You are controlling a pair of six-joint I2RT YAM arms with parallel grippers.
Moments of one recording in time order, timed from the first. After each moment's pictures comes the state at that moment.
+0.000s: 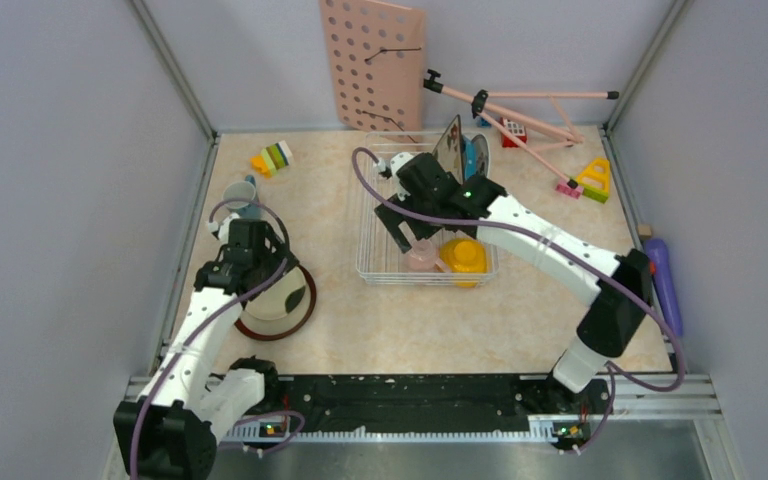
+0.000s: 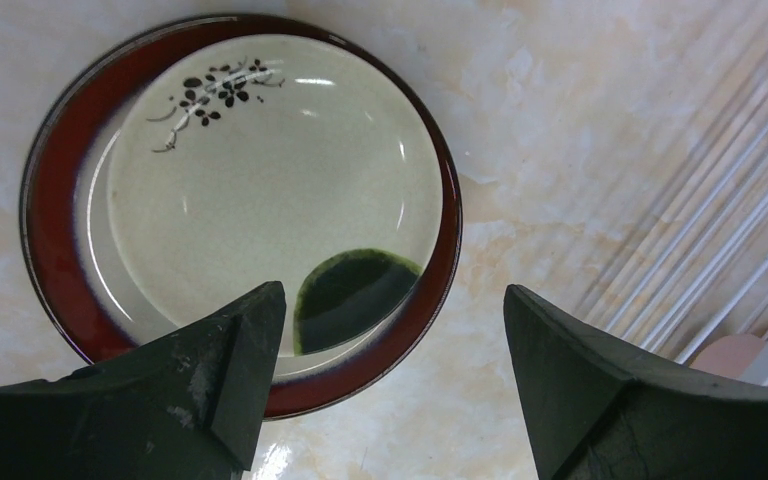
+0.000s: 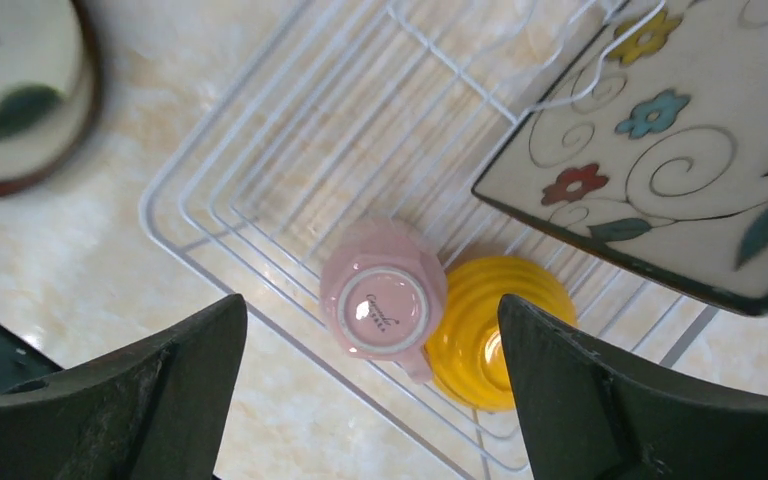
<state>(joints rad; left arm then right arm) -0.11 0.98 0.75 -0.71 -0.18 -0.76 0.86 1.60 1.58 -0.79 0.17 0.08</state>
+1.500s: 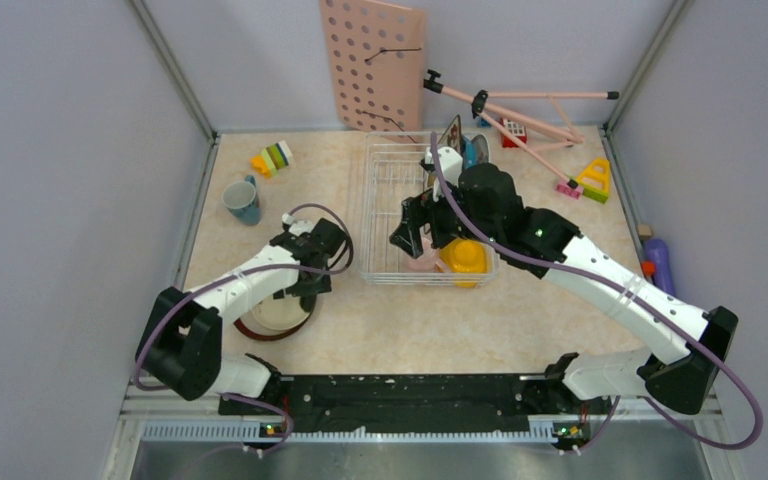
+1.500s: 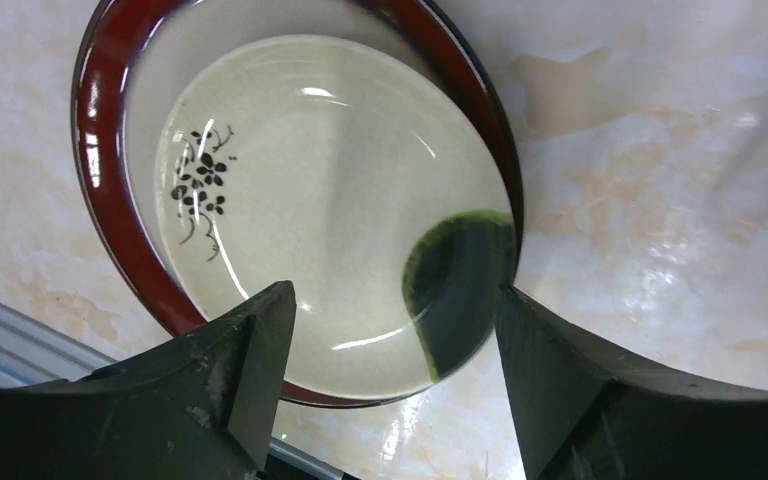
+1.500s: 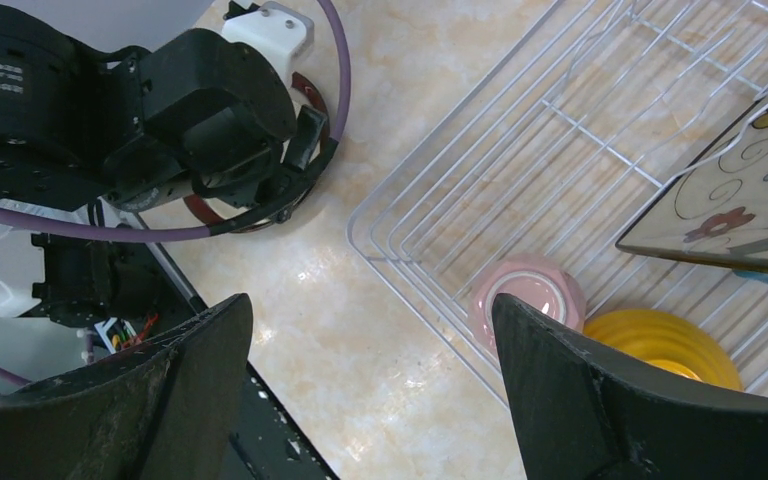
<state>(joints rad) -0.53 1.40 0.86 -0.87 -0.54 -0.72 0.86 1.26 1.31 -0.49 -0.08 0.27</state>
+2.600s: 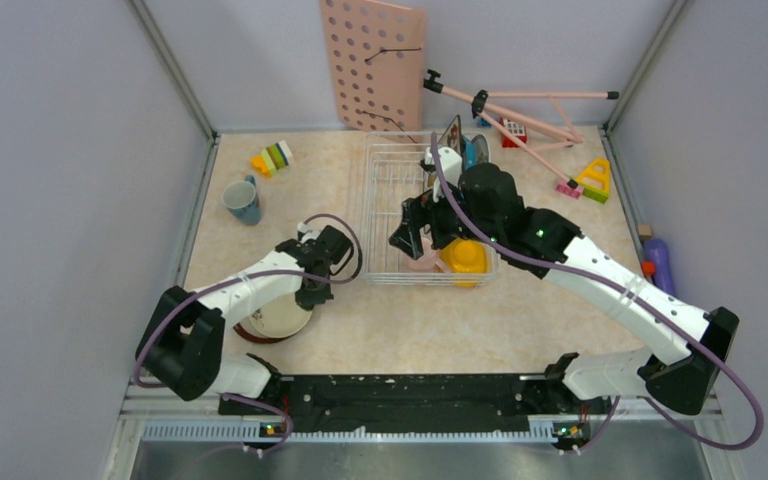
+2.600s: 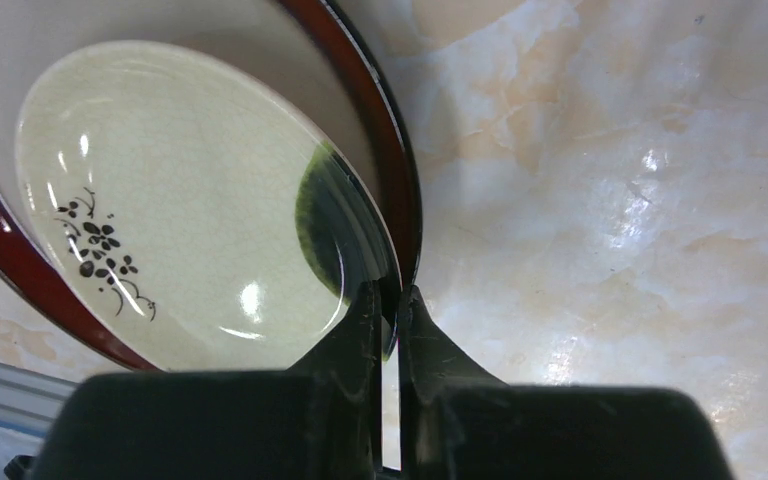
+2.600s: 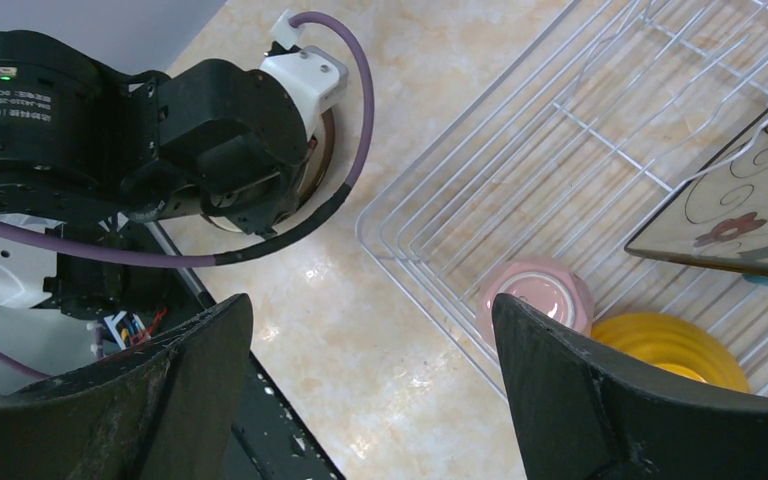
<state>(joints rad) -0.57 1.37 0.81 -0.81 -0.36 -0.66 0.86 1.25 1.31 -0.49 -0.10 0.27</state>
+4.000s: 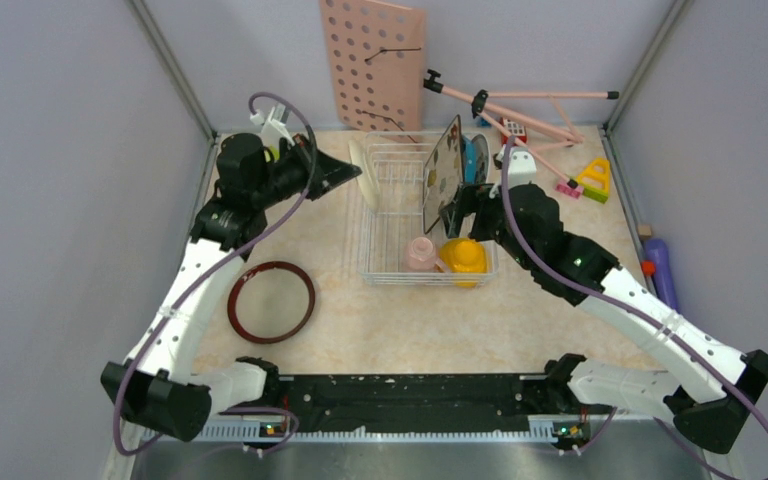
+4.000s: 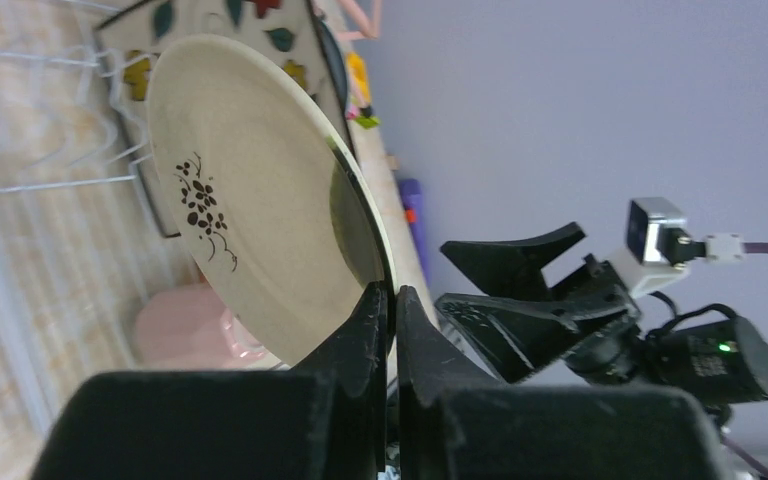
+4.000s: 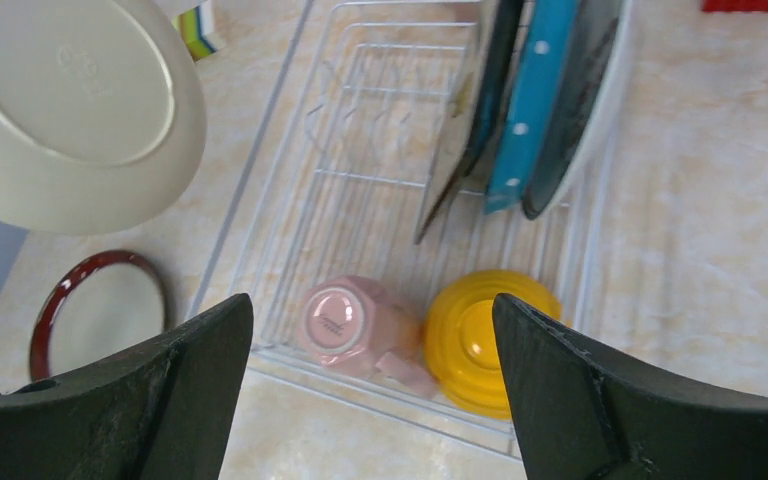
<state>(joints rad) -0.28 1.16 1.26 -0.29 0.52 -0.88 0.79 1.03 1.10 -0.42 0.36 0.43</state>
